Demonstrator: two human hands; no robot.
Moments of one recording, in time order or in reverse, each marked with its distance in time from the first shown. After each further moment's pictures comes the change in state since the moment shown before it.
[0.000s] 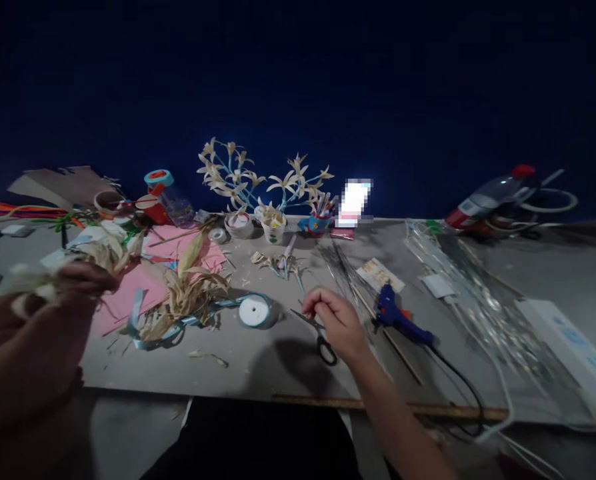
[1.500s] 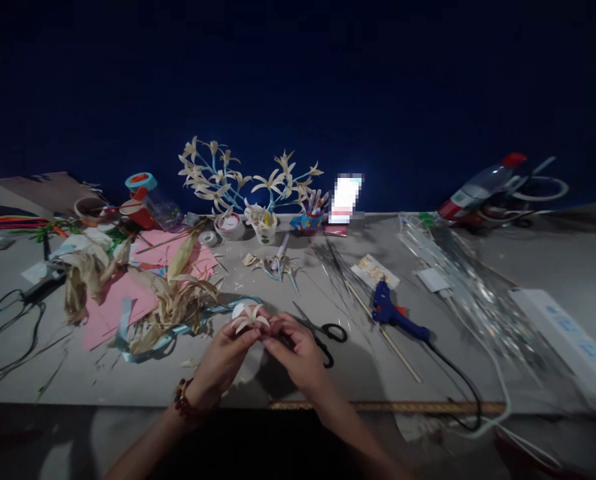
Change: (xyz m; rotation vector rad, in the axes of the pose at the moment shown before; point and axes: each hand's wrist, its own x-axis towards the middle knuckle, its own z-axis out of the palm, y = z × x) left_hand -0.105 -0.112 0.102 -0.373 -0.637 -0.666; right_hand -0.040 0.019 0.070 0.365 0.020 0.216
